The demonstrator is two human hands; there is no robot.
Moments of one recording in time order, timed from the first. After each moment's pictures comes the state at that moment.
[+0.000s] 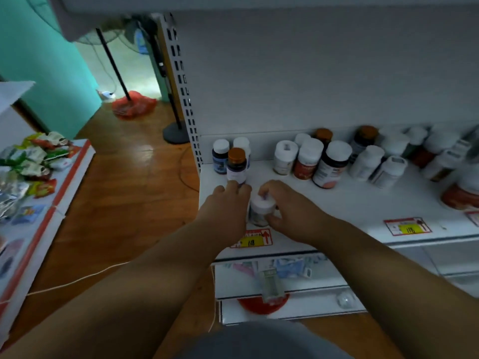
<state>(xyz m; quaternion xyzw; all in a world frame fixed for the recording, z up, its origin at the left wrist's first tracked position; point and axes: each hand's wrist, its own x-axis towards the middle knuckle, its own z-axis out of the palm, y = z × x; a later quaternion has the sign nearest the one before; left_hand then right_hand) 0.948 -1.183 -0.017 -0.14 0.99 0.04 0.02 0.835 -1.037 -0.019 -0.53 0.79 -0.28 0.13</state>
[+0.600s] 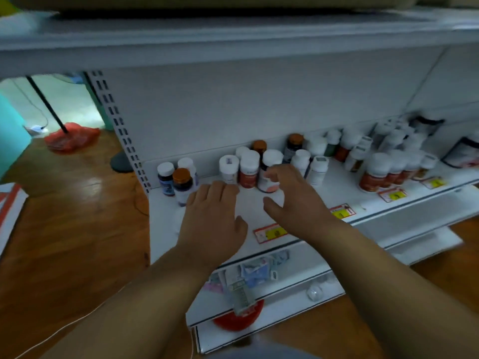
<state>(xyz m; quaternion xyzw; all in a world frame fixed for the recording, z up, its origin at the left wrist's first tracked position) 0.941 -1.117 0.026 -0.06 0.97 0.09 -0.20 0.831 -0.954 0.032 -0.40 0.85 -0.35 -0.06</state>
